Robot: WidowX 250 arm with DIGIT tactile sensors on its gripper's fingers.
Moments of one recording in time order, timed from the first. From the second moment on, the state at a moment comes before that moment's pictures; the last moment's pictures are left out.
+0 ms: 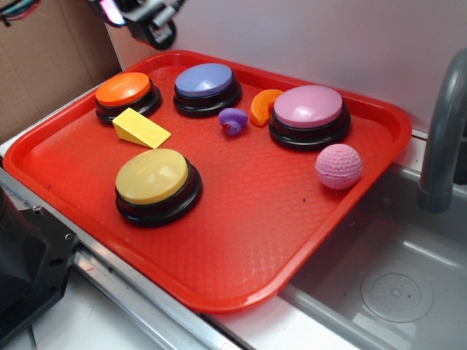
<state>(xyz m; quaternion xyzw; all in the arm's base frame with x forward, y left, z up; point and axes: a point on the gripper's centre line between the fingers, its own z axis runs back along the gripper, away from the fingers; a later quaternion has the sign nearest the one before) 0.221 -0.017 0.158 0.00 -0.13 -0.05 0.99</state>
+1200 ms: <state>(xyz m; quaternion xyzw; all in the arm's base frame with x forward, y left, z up) 0.281 -0.012 0.055 0.03 -0.14 -0.13 0.98</state>
